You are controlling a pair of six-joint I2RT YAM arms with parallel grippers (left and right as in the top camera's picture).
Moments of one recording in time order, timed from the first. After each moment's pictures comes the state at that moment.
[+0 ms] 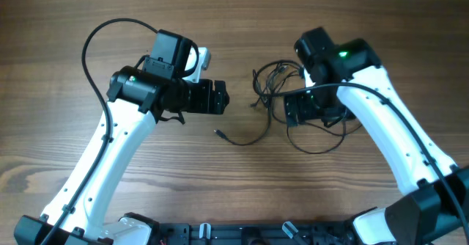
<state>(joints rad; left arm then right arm) -0.36 1.44 1.33 -1.04 0.28 -0.27 0.40 1.63 1.45 -1.43 0.00 0.28</state>
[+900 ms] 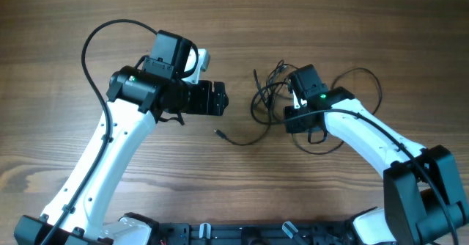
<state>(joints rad) -0.36 1.44 1.33 -1.06 0.27 -0.27 0.40 1.63 0.93 -0.65 -0.01 0.26</state>
